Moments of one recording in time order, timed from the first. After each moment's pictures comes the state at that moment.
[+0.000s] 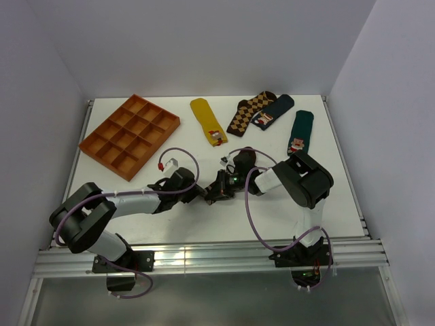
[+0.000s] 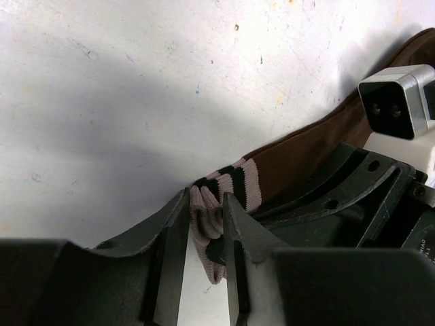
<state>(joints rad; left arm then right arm) -0.80 1.50 0.58 0.11 -0.24 -1.31 0.58 1.92 0.70 0.50 -0.78 0.91</state>
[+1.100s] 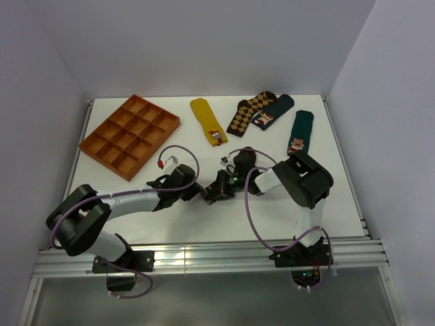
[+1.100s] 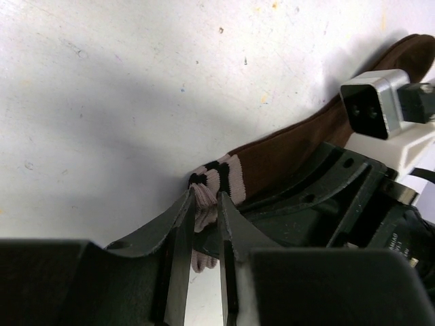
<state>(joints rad) -0.80 1.47 0.63 0.01 -0.24 -1.33 0.58 1.92 0.70 0.50 -0.78 0.92</state>
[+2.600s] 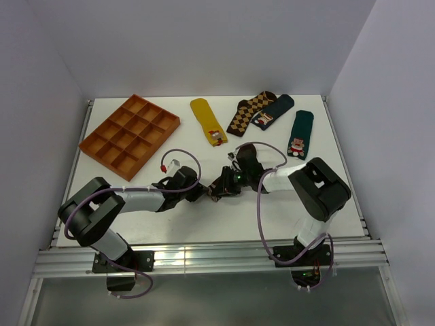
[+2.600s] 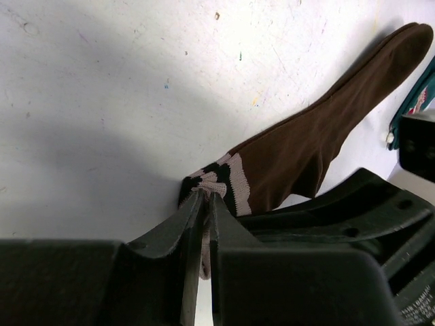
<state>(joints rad) -0.80 1.57 0.60 0.19 -0.18 -1.45 0.58 1.75 0.69 0.25 -0.57 0.80</state>
